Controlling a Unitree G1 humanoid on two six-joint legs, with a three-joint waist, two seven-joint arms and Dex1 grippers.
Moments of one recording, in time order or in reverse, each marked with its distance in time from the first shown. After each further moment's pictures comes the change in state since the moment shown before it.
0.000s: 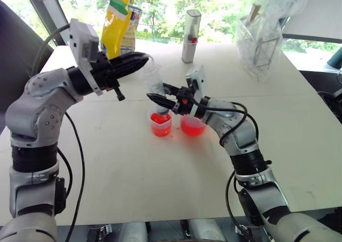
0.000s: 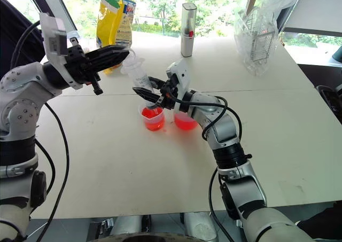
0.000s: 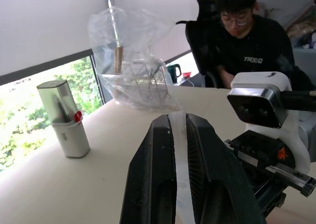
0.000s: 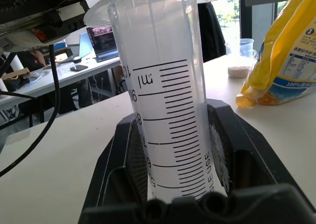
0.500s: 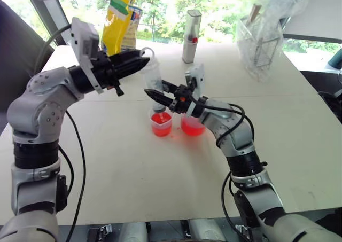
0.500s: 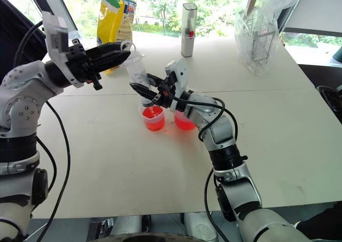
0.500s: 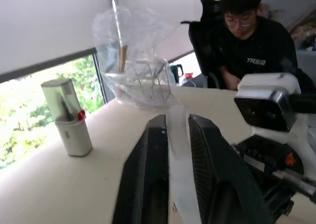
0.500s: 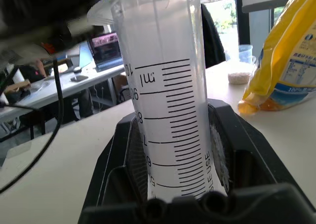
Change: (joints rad) left arm -0.039 -0.026 0.008 0.055 -0.016 0.031 0.006; right arm 0.020 0.050 -0.017 -0.022 0.008 -0.002 -0.053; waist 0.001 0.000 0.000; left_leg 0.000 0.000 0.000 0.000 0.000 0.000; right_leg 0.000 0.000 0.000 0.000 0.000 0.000
